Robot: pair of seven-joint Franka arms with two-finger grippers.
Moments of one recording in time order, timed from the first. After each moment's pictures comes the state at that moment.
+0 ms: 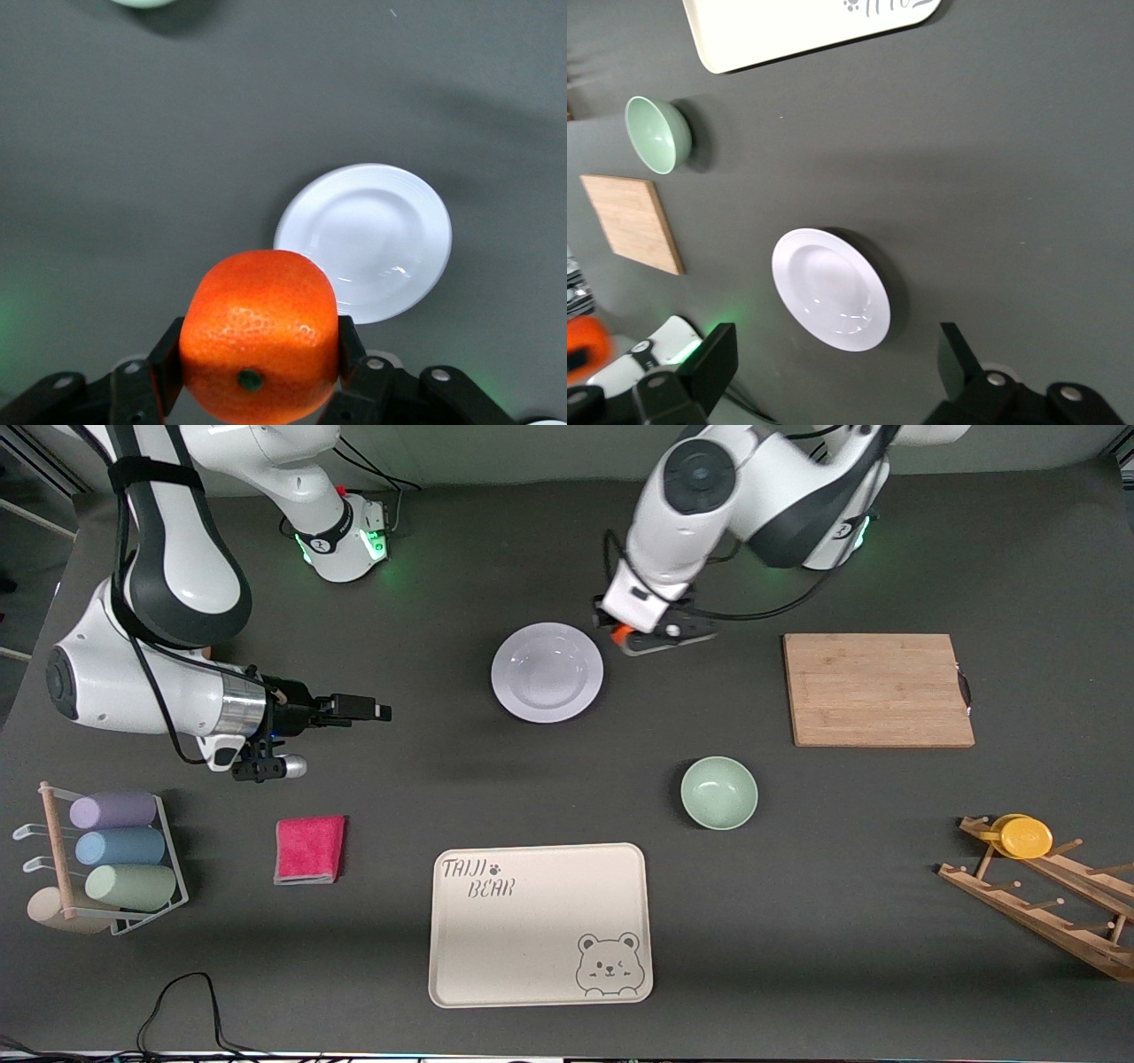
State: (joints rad) left arm -0.24 0.15 -0.61 -1.88 -0.16 1.98 -1.07; right arm 0.20 0.14 -0.04 -1.93 0.63 1.84 0.00
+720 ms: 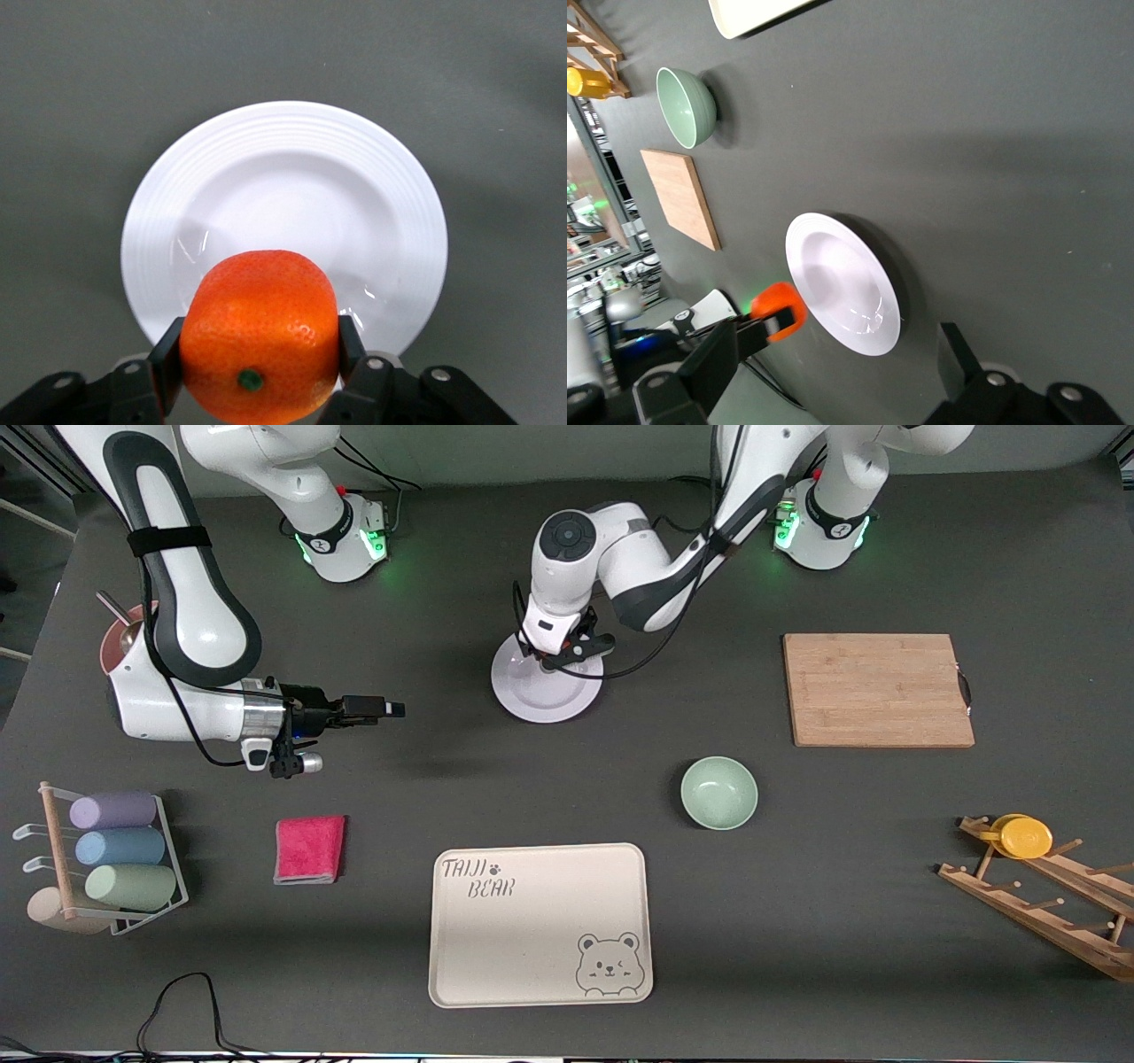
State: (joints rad) left arm -0.47 0.55 -0.61 -1.88 0.22 2.38 -1.56; right arm 0.19 0.17 -0.09 -2.16 0.88 1.92 -0.32
